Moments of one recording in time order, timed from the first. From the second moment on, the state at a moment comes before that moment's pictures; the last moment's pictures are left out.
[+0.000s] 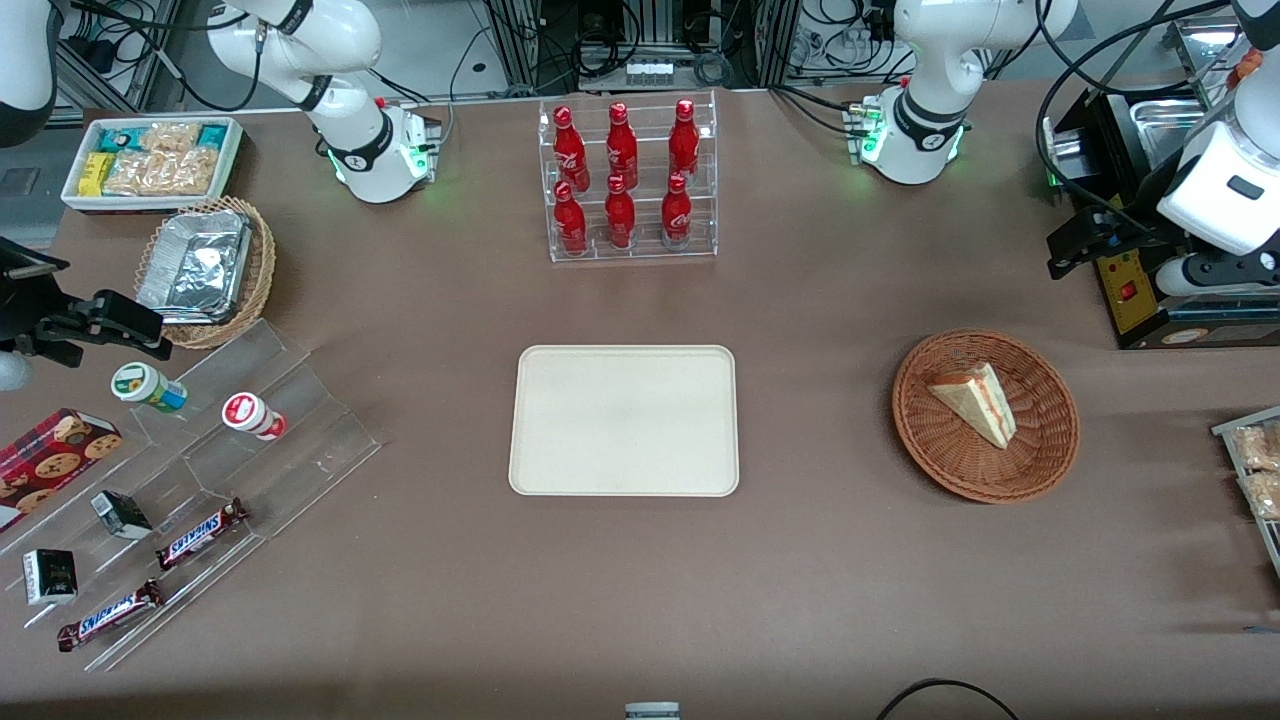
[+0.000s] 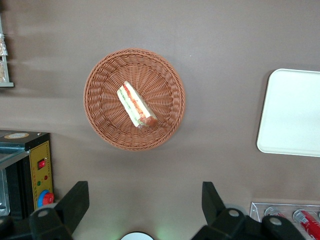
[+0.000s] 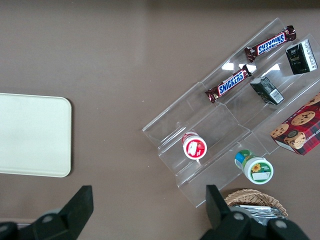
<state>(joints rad) -0.05 -0.03 -0.06 -1.56 0.01 1.48 -0.17</state>
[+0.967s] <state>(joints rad) 0.01 0.07 -0.04 -1.57 0.01 1.52 -0.19</state>
